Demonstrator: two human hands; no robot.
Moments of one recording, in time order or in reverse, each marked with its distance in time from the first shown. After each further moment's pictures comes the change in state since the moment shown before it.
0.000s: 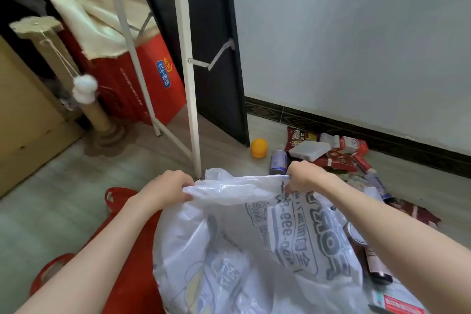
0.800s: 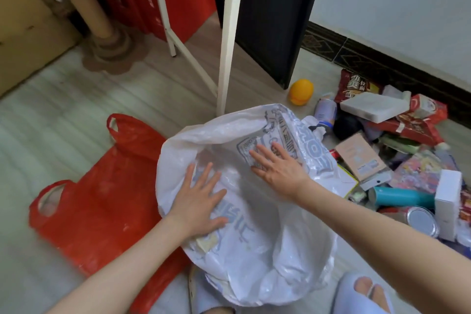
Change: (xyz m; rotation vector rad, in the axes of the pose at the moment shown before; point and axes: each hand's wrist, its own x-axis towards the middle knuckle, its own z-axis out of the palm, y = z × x) left_hand 0.019 -0.060 0.182 0.466 -0.134 0.236; right_hand 0.096 -0.082 0.143 -0.764 0.038 -0.666
